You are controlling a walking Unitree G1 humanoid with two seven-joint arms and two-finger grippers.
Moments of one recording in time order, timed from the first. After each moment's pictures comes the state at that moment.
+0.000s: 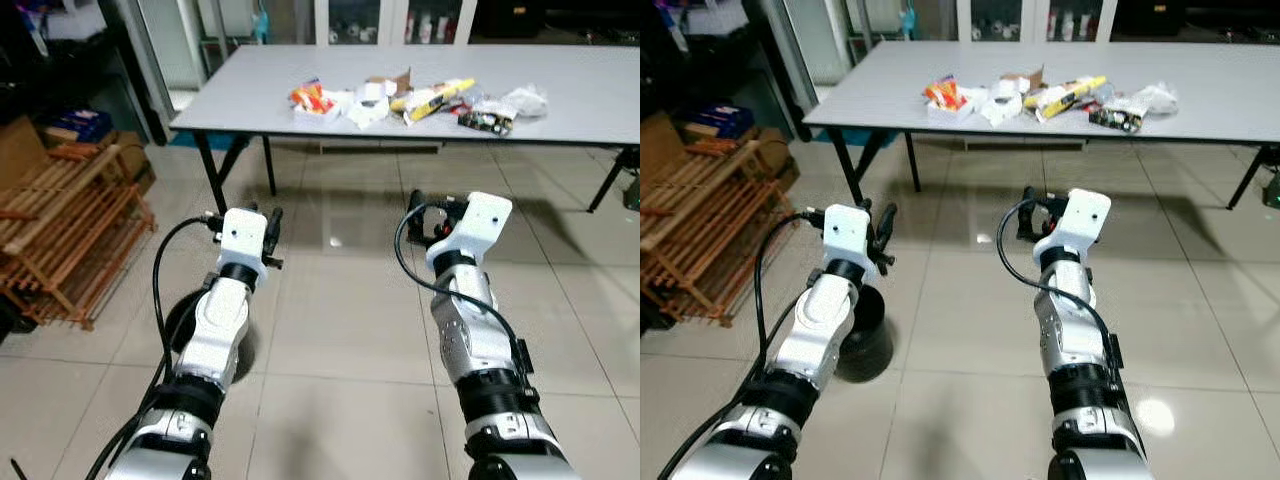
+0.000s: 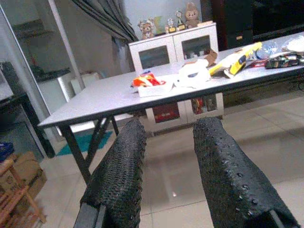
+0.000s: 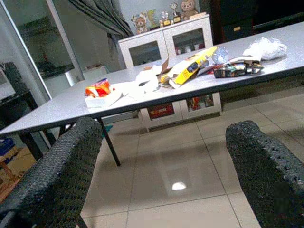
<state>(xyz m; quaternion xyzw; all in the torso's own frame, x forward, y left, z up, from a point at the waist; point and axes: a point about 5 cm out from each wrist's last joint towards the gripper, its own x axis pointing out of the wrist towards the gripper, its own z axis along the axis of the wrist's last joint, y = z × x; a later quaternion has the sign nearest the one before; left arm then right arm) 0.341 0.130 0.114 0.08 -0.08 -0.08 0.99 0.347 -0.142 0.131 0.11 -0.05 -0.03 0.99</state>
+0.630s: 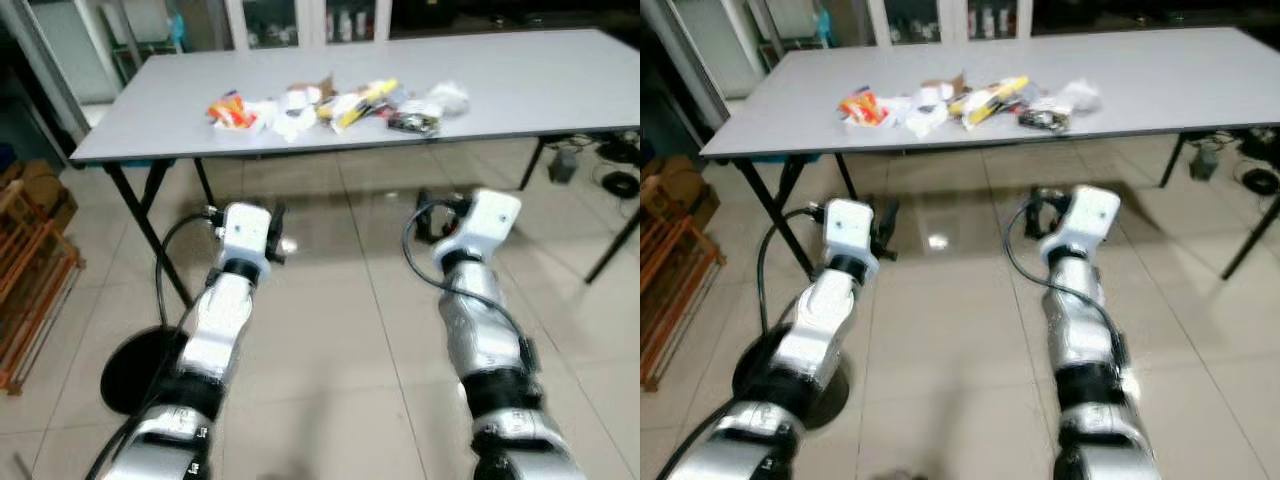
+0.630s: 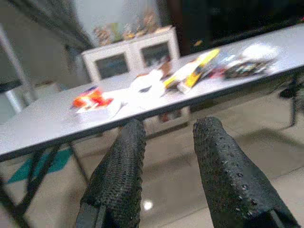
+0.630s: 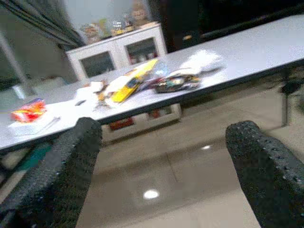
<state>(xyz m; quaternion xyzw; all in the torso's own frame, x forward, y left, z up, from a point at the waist) 0.341 0.137 0.112 0.09 -0.07 -0.07 0.99 0.348 -0.133 0.132 0.12 -0.05 -0.02 0.99</state>
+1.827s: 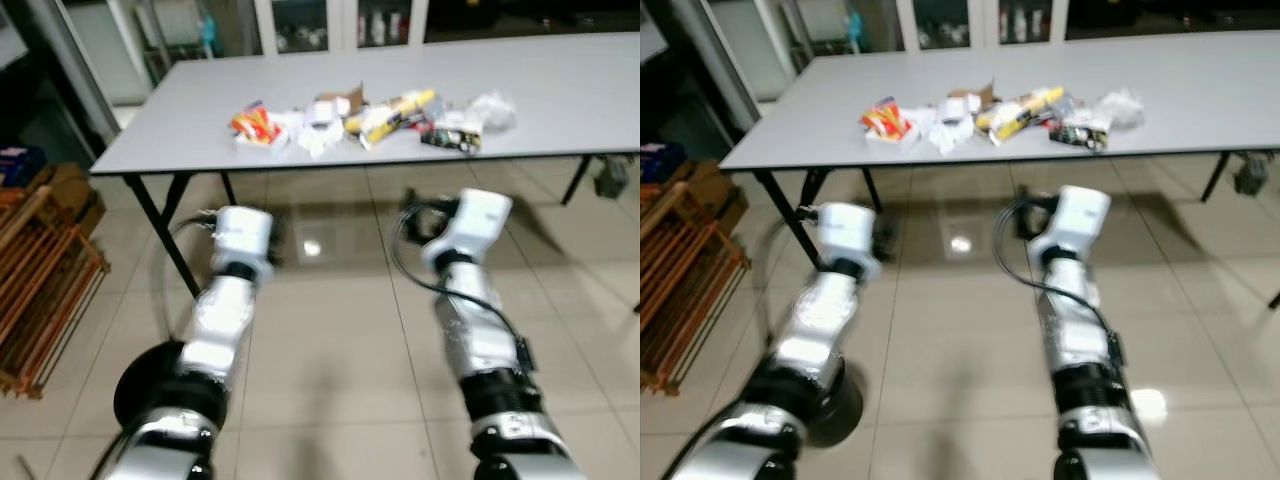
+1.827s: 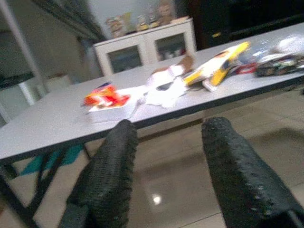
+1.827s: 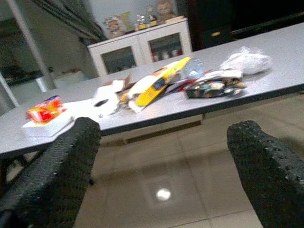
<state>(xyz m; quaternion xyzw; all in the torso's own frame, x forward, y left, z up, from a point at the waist) 0.342 0.117 0.114 0.08 -0.07 -0.09 0.99 0.347 -0.145 0.132 0.10 -0.05 -0.02 0.99</state>
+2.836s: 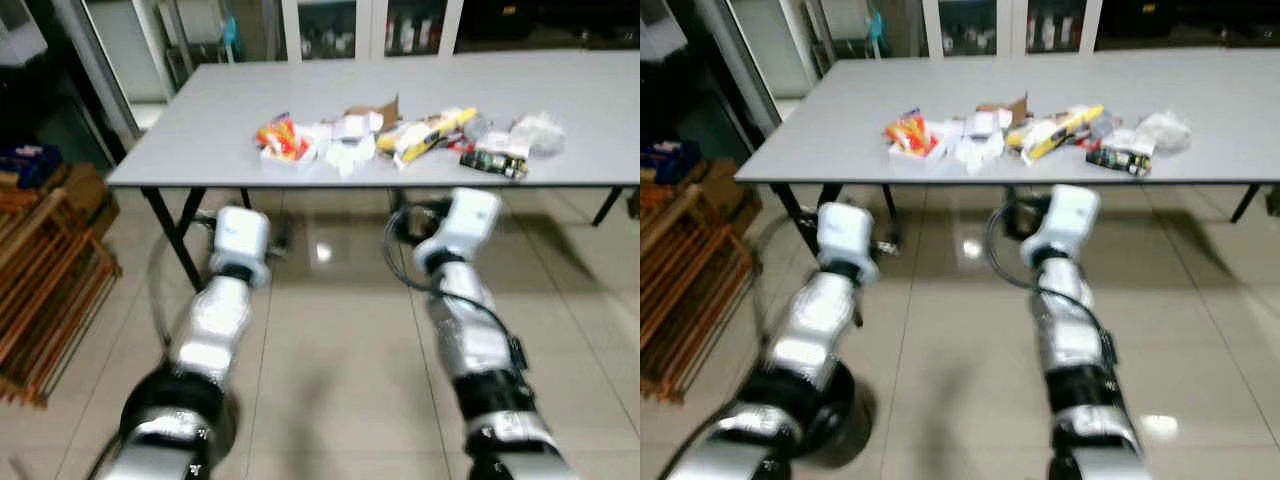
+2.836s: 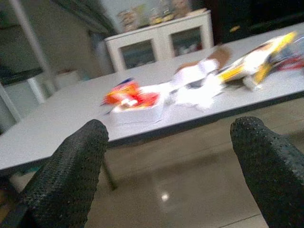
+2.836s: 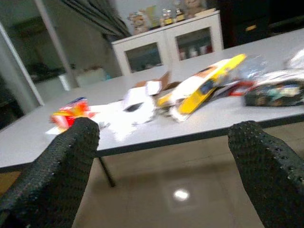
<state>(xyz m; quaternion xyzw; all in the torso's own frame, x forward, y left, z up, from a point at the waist) 0.342 0.116 0.112 0.08 -0.07 -0.10 0.99 0.347 -0.140 0.132 0.11 -0.05 0.00 0.99</state>
